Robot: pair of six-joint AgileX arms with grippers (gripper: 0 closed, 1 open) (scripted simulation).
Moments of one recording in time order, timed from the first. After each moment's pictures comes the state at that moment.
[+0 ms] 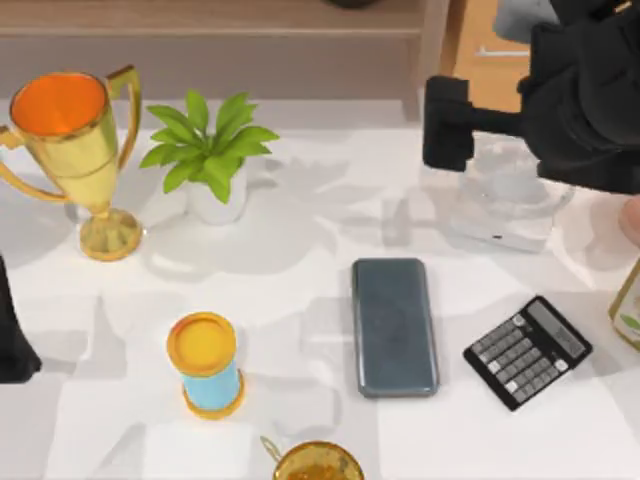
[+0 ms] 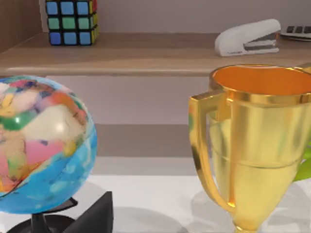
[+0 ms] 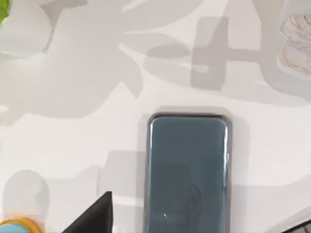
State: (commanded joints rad) left arm 0.00 0.00 0.00 0.00 0.00 0.00; right arm 0.54 1.54 1.36 -0.83 0.02 0.55
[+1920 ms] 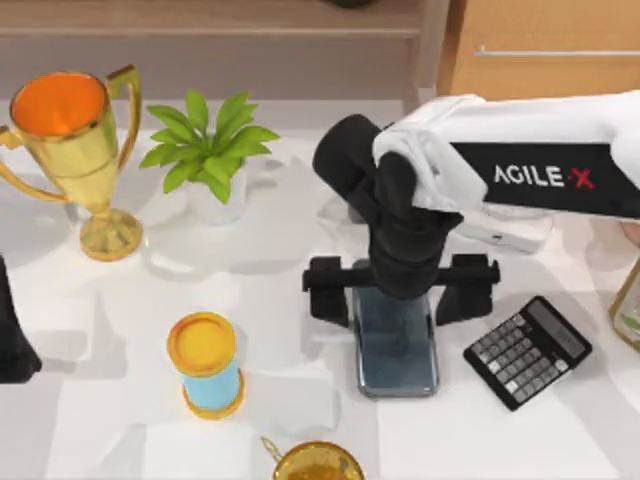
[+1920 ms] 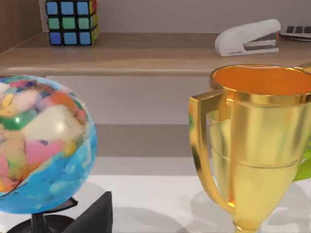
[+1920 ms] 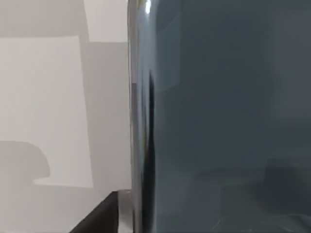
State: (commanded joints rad) left arm 0.00 0.00 0.00 0.00 0.00 0.00; right arm 0.69 2.22 1.51 -0.84 0.02 0.68
